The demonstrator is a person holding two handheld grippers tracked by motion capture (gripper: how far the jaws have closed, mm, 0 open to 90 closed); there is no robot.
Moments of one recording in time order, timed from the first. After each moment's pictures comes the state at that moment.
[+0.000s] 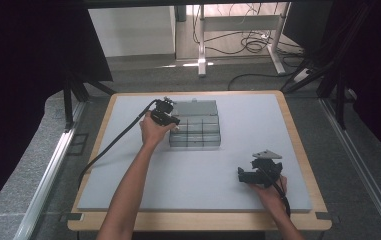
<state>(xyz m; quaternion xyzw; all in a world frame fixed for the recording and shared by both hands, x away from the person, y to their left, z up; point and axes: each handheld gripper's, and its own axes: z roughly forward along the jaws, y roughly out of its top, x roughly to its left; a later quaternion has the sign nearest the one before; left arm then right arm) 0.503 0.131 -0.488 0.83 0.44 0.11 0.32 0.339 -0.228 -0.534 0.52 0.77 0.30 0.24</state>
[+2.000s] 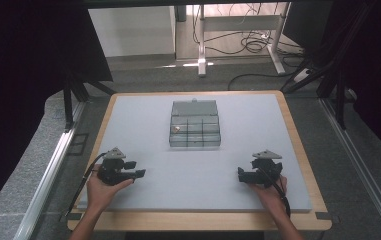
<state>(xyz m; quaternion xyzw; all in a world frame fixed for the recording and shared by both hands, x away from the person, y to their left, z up) 0.299 0.245 -0.515 0.81 0.44 0.09 0.39 0.339 -0.228 -0.534 0.52 0.77 0.30 0.24</state>
